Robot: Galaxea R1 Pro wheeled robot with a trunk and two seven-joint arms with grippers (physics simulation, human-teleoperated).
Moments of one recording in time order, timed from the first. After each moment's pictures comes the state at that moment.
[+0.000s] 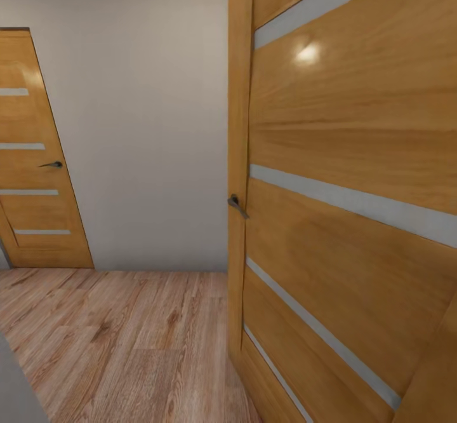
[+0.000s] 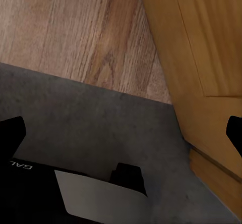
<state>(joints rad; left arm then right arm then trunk) 0.00 -0.07 0.01 -0.11 0.14 -0.12 -0.02 -0.32 0.06 0.54 0.03 -0.31 -0.07 -0.01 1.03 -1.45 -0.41</state>
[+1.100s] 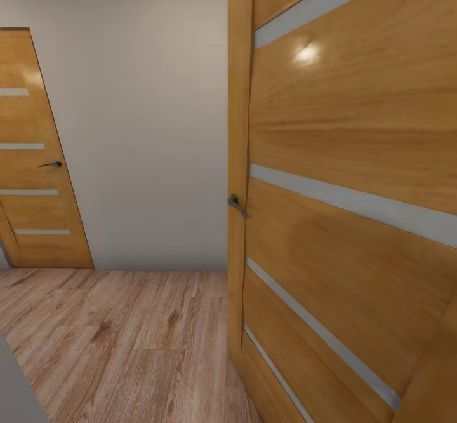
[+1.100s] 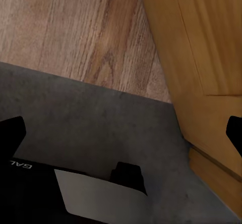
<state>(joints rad) 0.00 -0.07 0.02 -0.11 0.14 -0.12 -0.02 -0.32 0.07 0.54 0.03 -0.31 -0.06 -0.01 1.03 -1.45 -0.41</state>
